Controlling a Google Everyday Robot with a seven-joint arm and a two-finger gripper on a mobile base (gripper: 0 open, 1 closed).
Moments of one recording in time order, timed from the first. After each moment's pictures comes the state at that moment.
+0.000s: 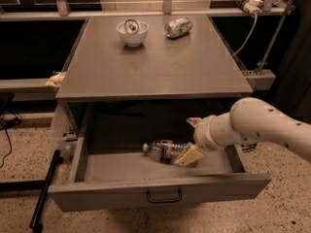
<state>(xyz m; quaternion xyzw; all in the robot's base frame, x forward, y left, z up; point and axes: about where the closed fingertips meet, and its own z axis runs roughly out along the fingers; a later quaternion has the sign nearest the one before) 0.547 -0.108 0.686 -0.56 0.75 0.10 0.33</state>
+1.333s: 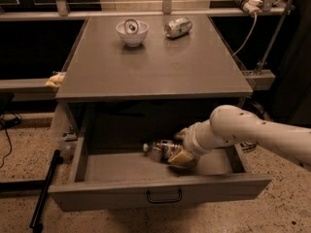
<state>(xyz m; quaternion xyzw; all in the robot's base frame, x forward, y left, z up) 0.564 -0.090 0.623 -0.59 0.75 0.10 0.29</state>
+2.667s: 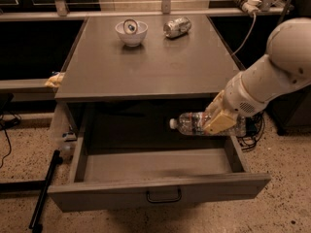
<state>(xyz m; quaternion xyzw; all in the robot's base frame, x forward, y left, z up) 0.518 -0.162 0.816 -0.59 0.77 0.09 0.23</state>
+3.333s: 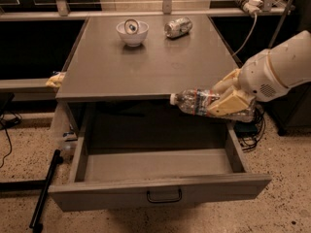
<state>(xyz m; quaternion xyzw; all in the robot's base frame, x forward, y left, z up) 0.515 -0.167 0.891 -0.57 0.75 0.11 0.32</state>
